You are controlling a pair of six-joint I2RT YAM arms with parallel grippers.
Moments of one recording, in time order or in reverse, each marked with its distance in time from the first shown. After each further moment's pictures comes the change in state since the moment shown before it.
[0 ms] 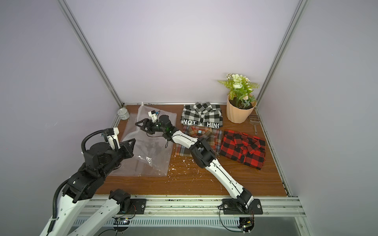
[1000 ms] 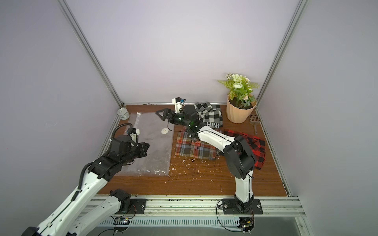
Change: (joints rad) left arm -0.004 0.287 -0.132 0.093 0.153 0.041; right arm -0.162 -0.961 -0.977 -0.187 0.235 -0.448
